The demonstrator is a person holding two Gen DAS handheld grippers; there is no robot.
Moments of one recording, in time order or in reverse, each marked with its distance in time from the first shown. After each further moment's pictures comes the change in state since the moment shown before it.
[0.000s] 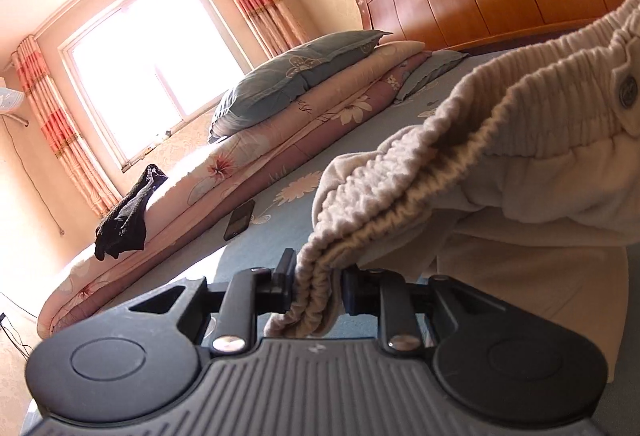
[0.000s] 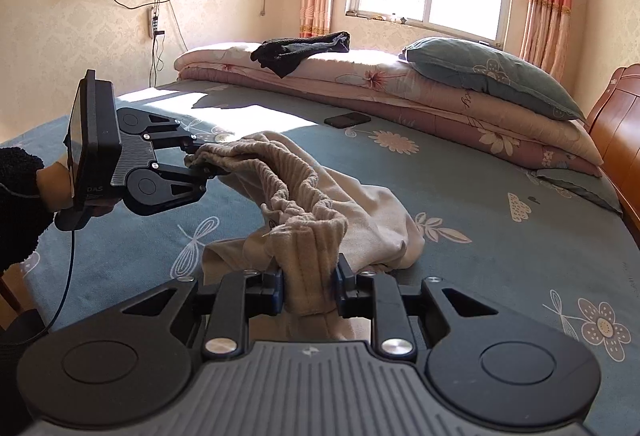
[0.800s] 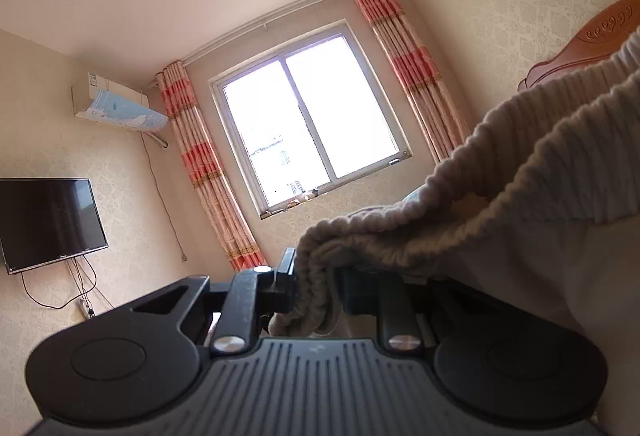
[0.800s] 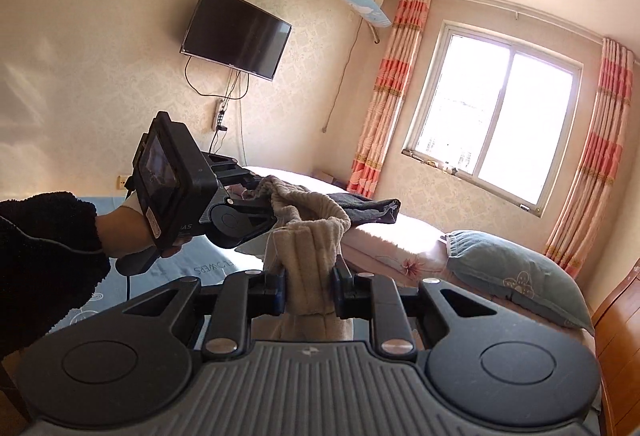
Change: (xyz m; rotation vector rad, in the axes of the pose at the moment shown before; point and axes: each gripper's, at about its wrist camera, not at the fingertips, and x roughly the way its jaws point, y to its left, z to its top) left arm -0.088 0.218 0.151 -0.200 -0.168 0.399; right arm -0.105 0.083 0.247 -0.292 -0.323 0.085
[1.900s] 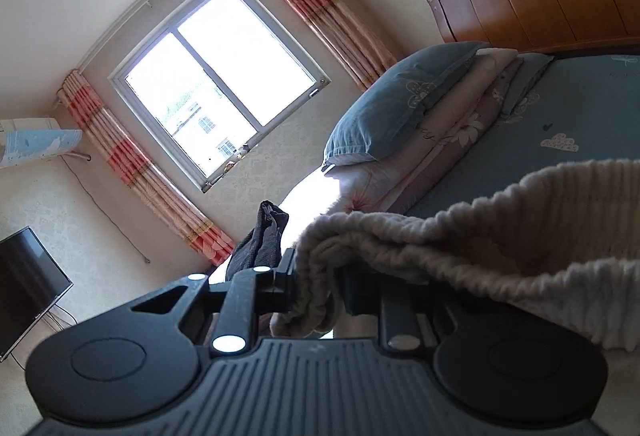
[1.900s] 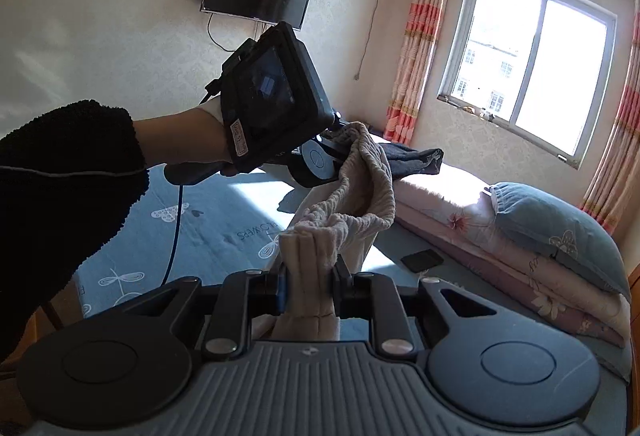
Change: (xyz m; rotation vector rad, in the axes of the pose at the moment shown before) left arm 0.069 -0.056 -0.028 0.352 0.206 -0.239; right arm 0.057 0.017 -0.016 0.088 0.224 0.130
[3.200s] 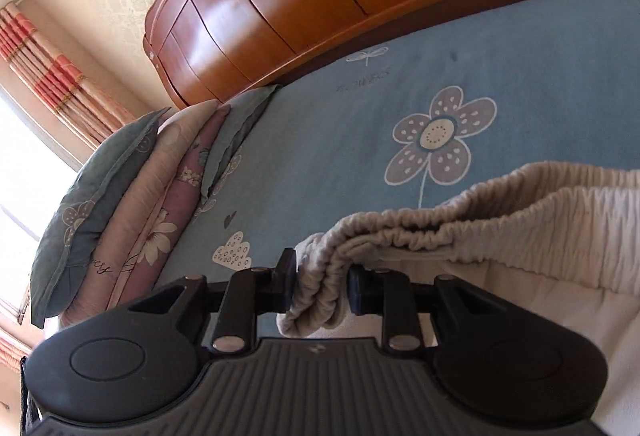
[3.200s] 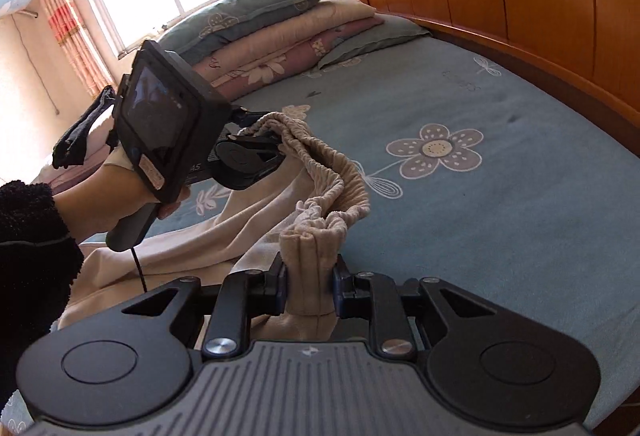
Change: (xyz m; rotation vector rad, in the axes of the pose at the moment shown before) left arm 0.069 -0.493 0.153 0.360 -0.163 -0.507; right arm -0.093 -0.246 -0.417 0.973 0.109 -0.530
